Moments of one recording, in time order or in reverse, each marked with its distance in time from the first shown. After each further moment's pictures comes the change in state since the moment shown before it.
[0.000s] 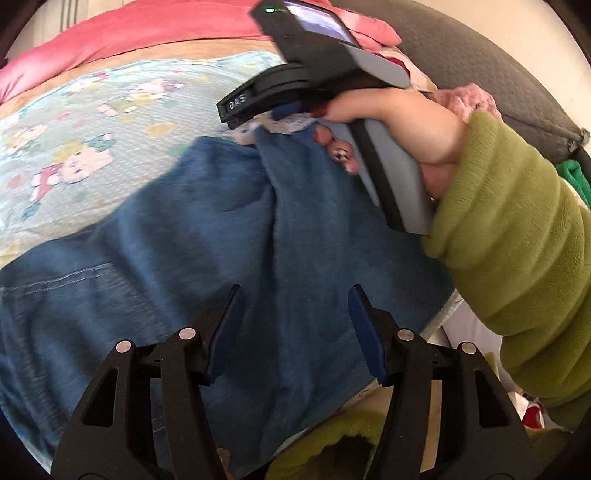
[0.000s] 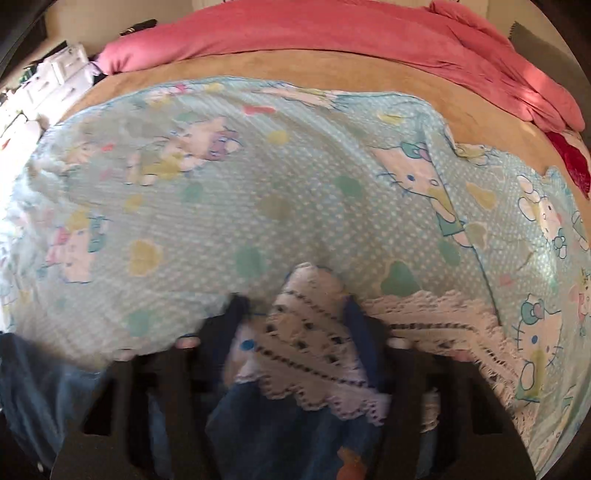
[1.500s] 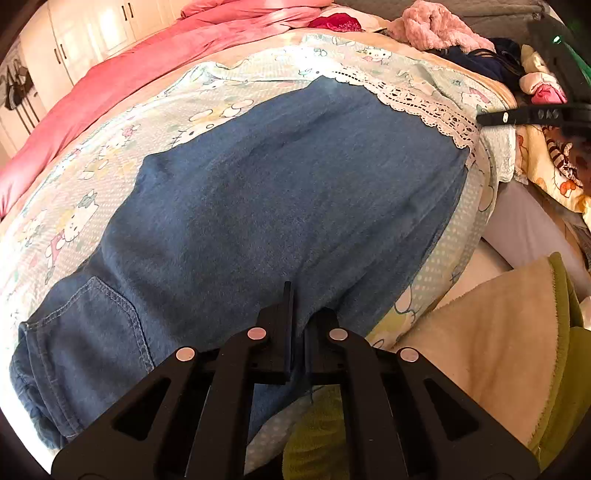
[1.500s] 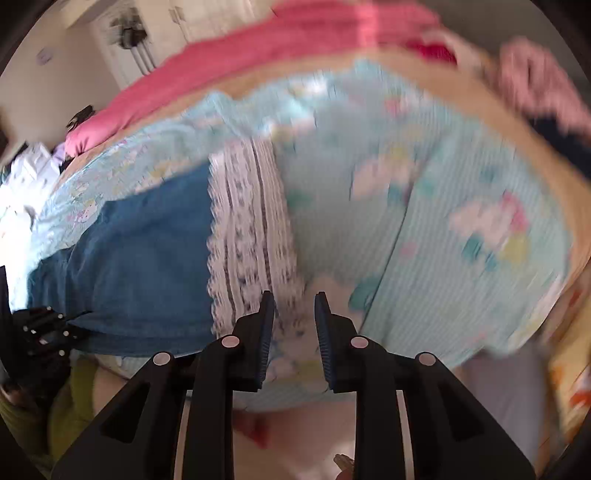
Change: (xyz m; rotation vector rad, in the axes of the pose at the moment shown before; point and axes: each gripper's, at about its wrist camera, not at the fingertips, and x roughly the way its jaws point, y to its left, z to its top) left arm 0.021 -0.061 -0.037 0.368 0.028 0.192; right arm -0.204 -0.149 -0.269 0.327 -0.147 -0.036
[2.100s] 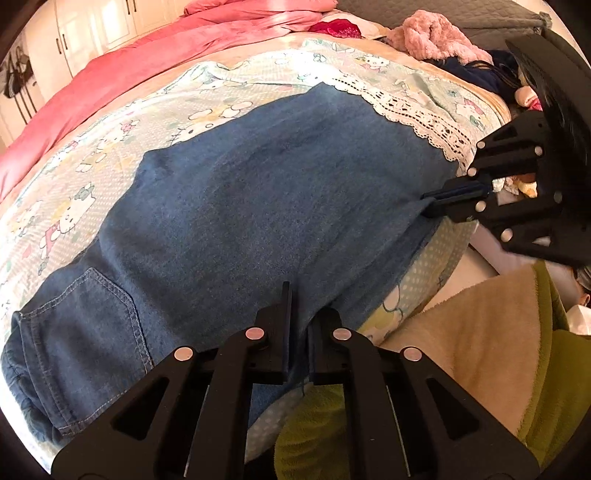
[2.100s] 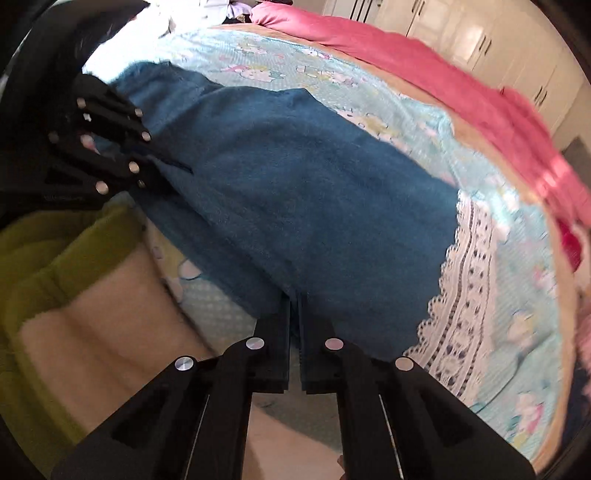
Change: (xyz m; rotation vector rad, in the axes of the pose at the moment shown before) left arm -0.007 0.003 -0.003 -0.028 -0.006 -0.054; right arm 0.041 0.134 -0.043 -0.786 0.089 0.174
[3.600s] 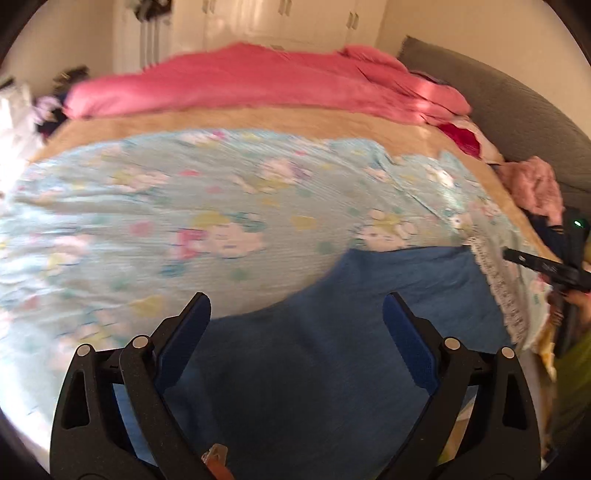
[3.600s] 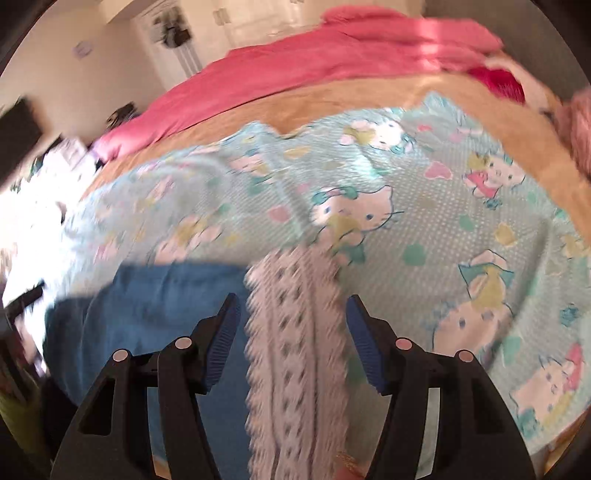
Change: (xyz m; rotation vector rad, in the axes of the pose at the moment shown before) left arm -0.048 0.164 0.044 -0.502 -0.177 0.128; right arm 0.007 -0.213 0.021 0.760 -0.148 0.017
